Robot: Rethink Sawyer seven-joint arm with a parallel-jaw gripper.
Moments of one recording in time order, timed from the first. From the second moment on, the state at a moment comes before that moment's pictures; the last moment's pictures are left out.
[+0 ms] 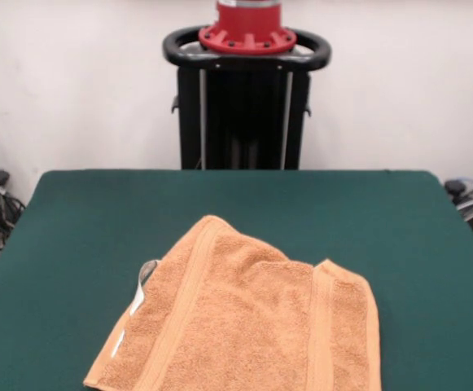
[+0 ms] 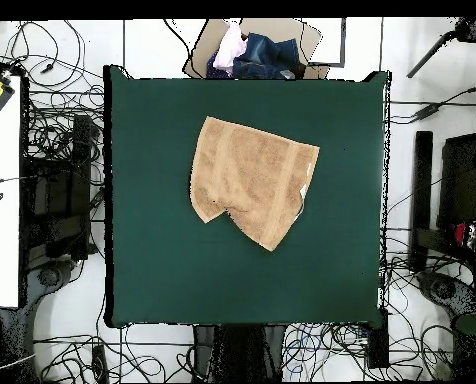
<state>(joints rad) -1.15 -0.55 0.32 1.29 -0.36 0.74 1.03</state>
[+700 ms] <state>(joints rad) -1.19 -0.57 0.36 1.27 -0.44 0.88 0.76</state>
